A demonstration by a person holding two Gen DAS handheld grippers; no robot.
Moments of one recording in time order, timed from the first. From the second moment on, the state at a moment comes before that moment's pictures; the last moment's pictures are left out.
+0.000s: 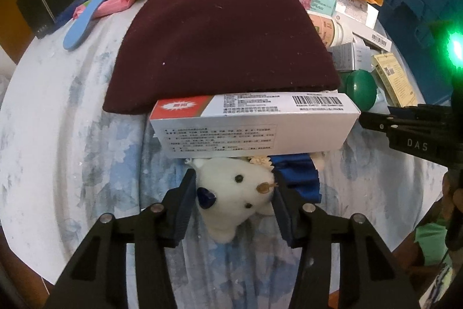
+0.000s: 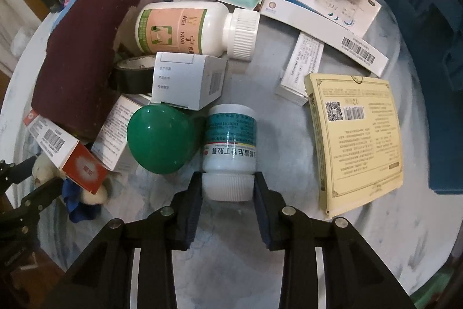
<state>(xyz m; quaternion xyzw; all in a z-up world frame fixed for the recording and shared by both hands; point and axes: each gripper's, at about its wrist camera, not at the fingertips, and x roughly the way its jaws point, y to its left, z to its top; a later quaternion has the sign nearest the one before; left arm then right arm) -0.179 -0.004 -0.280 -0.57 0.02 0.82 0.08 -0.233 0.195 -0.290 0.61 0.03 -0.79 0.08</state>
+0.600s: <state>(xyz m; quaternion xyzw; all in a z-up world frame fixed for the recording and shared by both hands) -0.179 -0.007 -0.259 -0.55 0.03 0.83 0.08 -0.213 0.201 -0.261 0.60 0.03 -0.80 0.08</state>
